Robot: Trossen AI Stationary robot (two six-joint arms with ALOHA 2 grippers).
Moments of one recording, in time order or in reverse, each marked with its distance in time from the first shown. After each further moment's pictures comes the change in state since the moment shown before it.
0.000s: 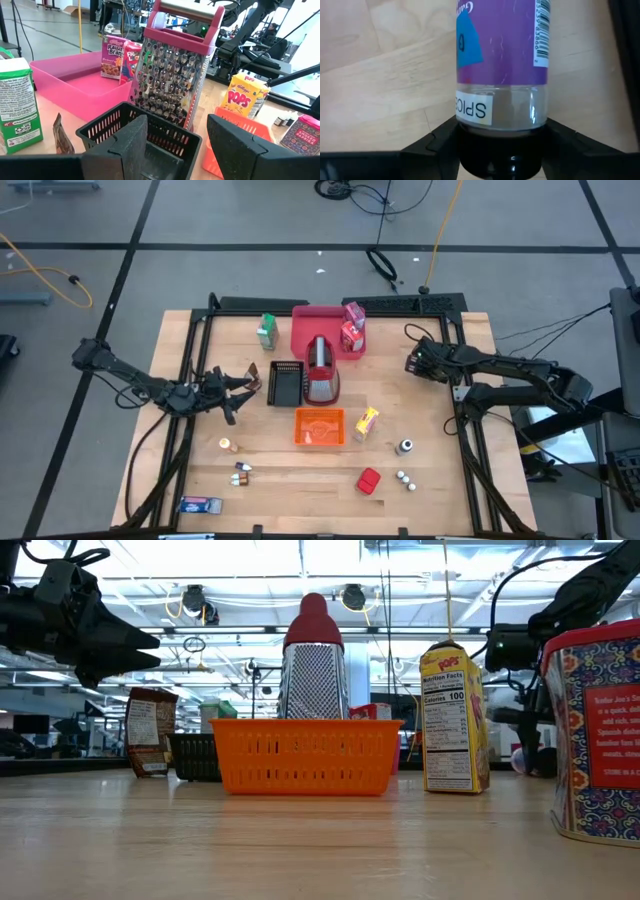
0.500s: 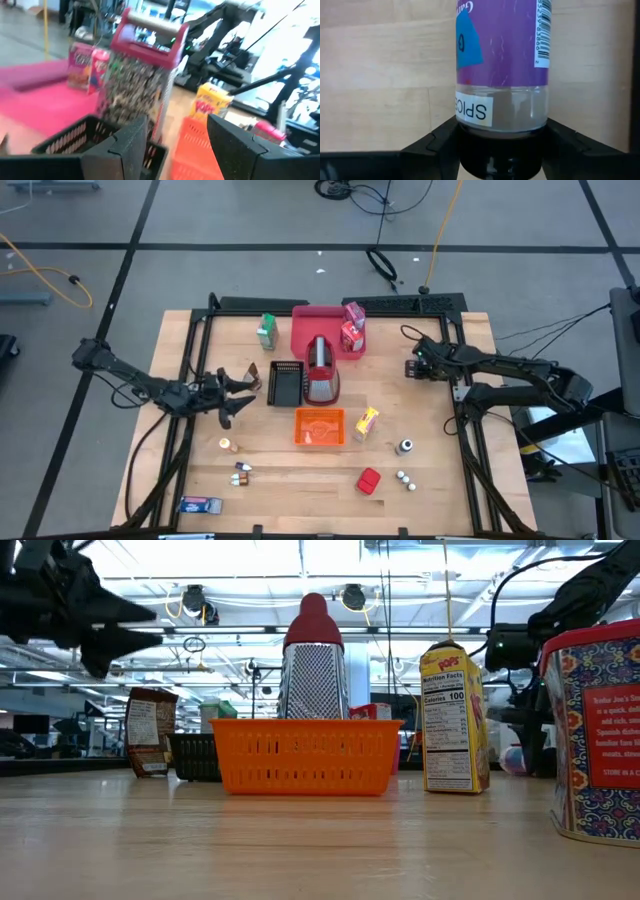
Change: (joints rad) left arm 0.000 0.000 0.003 0.135 0.132 0.049; right arm 0.004 -0.021 0.043 0.006 -0.048 -0.227
